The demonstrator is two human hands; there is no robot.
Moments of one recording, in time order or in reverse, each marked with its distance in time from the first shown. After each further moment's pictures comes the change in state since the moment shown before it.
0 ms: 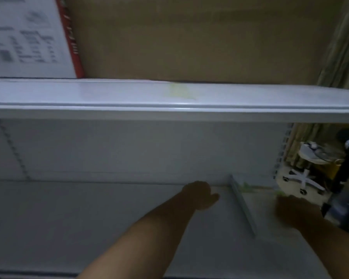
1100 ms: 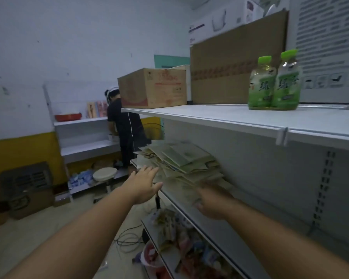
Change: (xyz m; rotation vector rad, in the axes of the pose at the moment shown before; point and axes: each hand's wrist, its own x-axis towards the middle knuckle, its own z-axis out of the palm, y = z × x) left_hand -0.556 -0.641 -0.199 0.190 0.415 -1.065; right_hand -0.406 -0.824 -0.067 0.081 0.140 -1.714
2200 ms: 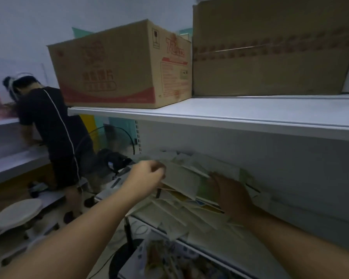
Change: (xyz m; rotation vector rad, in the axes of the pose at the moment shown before) left_hand 0.296 -0.176 -0.004 -0.858 0.012 0.358; right_hand 0.275 -0.034 0.033 0.145 0.558 0.544
